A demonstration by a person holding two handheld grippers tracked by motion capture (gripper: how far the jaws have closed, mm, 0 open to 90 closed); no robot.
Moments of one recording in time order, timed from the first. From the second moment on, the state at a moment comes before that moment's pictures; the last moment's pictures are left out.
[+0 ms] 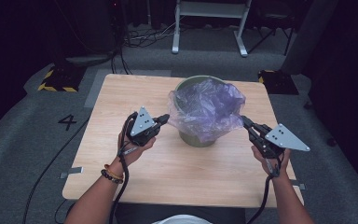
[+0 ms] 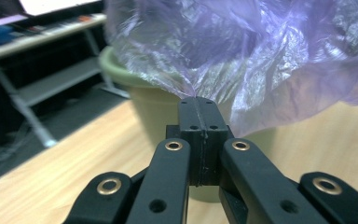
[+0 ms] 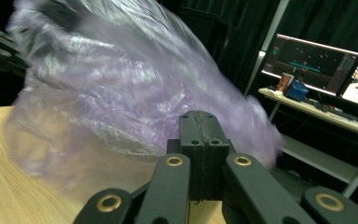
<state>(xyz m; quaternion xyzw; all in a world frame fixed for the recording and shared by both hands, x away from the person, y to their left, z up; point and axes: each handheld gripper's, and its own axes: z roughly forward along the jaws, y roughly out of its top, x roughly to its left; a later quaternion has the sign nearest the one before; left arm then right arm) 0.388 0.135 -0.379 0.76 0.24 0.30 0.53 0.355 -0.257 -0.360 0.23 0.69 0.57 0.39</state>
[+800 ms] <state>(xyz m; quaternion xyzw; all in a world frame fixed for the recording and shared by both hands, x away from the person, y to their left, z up) 0.381 0.138 -0.391 0.75 0.21 0.30 0.56 0.359 -0.280 -0.359 0.30 0.69 0.54 0.37</state>
